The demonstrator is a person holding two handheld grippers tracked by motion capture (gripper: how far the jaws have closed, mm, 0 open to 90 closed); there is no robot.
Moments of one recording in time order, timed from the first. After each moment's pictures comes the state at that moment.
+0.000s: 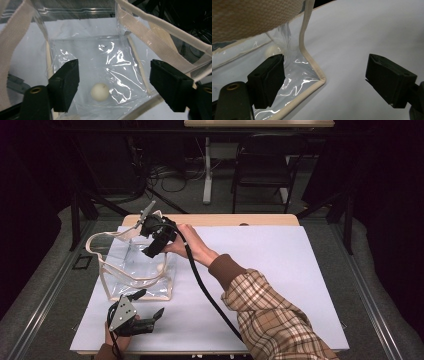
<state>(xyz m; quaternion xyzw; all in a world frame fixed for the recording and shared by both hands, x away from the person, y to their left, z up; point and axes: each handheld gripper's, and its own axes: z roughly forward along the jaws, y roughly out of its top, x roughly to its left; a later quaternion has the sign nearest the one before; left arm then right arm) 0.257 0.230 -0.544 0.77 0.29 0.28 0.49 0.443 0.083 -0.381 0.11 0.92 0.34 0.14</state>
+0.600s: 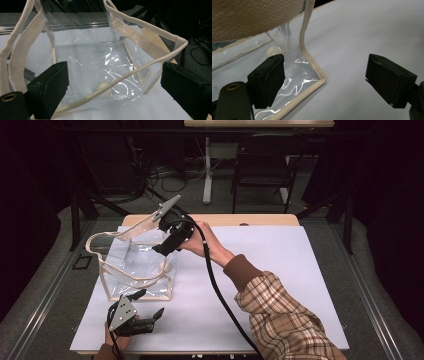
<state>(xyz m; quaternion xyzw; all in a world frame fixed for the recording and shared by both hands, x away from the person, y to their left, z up) 0.257 0.229 -0.544 0.77 0.29 0.28 0.49 0.438 0.036 -0.367 0.12 0.90 0.40 0.14</state>
